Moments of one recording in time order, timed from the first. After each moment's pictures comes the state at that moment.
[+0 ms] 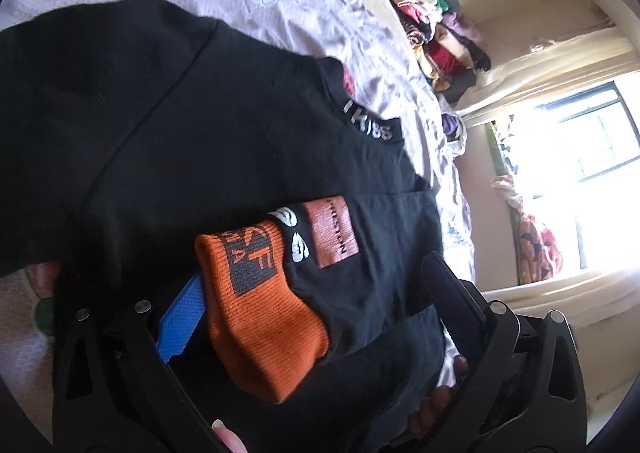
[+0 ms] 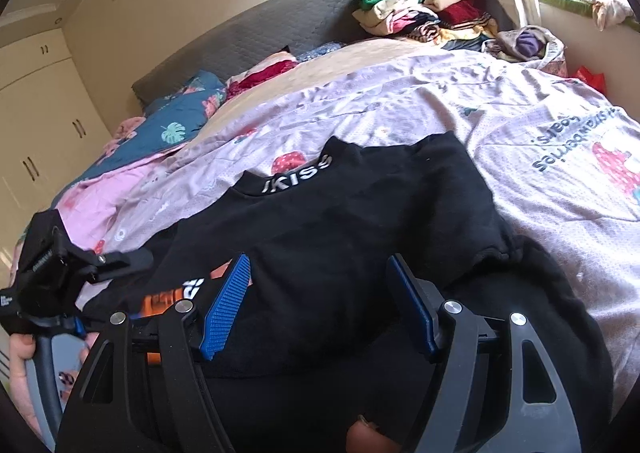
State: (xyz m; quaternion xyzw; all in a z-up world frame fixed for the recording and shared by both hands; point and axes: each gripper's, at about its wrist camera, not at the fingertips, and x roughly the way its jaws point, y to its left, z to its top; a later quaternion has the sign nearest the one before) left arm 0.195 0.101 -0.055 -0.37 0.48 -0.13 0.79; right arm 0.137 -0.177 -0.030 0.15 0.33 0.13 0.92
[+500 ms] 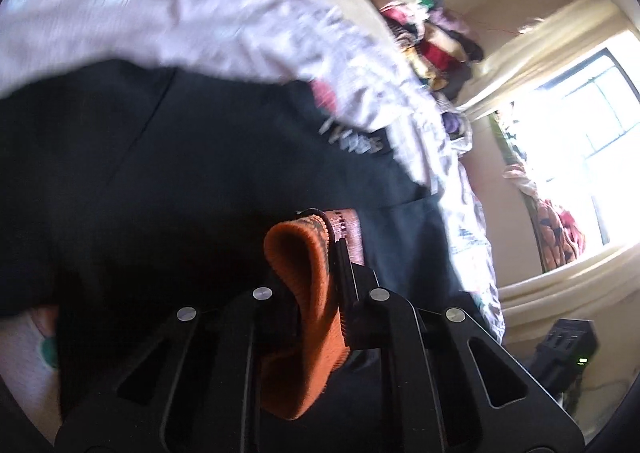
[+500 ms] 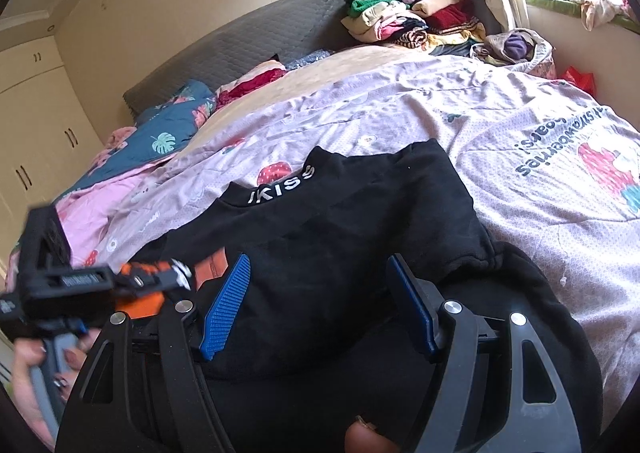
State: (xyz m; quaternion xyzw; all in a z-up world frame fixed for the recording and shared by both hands) left arm 0.201 0.088 -0.023 -0.31 0.44 -0.14 0.83; right arm 0.138 -0.185 -0.030 0.16 0.32 0.12 0.93
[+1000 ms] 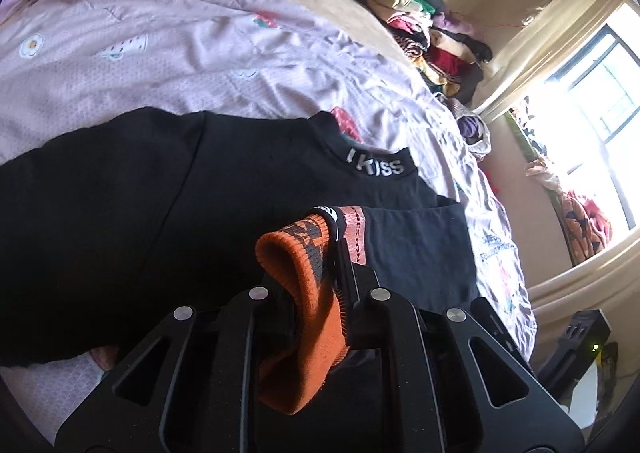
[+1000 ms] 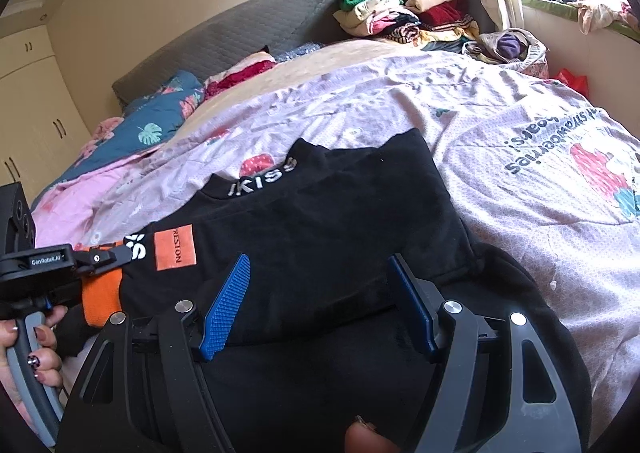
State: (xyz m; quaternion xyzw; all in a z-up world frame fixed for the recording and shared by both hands) left arm 0.206 0.098 -0.022 -0.26 0.43 -0.09 0.86; right arm 0.148 -0.190 -0.039 0.14 0.34 0.10 0.92
